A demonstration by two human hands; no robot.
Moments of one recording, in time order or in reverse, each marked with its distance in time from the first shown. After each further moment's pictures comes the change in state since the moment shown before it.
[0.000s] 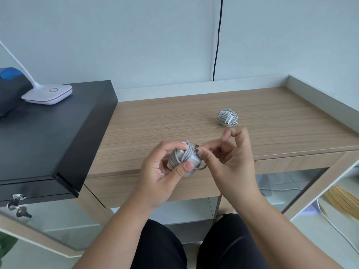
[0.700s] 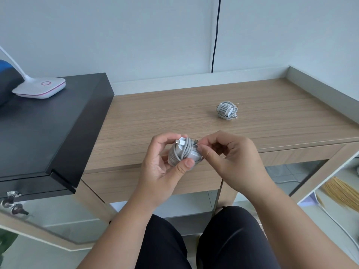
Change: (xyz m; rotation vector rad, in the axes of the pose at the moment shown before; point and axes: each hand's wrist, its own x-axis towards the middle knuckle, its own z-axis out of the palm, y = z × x) left_hand -0.004 -0.002 0.007 -0.116 0.024 -0.025; right_hand 0.007 -0.007 -0.016 -0.425 -0.159 0.043
